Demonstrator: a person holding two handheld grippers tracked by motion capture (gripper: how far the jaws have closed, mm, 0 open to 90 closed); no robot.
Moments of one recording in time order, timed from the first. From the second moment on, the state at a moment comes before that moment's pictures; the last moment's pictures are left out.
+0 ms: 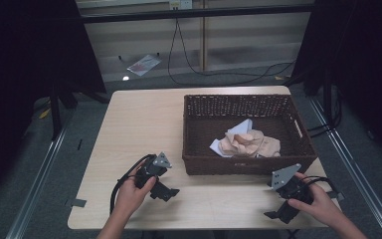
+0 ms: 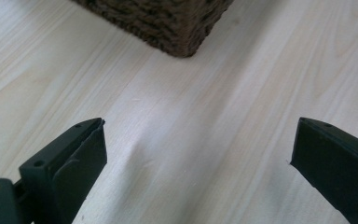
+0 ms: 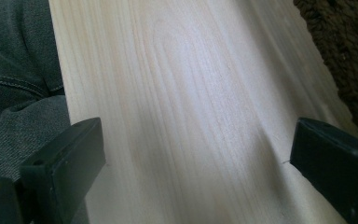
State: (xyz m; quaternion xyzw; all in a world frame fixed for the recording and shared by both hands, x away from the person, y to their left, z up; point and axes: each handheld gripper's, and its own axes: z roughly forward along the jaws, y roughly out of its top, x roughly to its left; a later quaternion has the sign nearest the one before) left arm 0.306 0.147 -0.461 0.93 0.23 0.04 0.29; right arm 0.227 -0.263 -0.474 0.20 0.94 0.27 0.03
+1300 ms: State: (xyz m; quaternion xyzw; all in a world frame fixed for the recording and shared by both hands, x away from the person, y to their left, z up) left arm 0.314 0.154 -0.459 0.94 0.22 0.04 0.27; right arm 0.247 -0.251 -0.422 0.20 0.95 0.25 -0.01
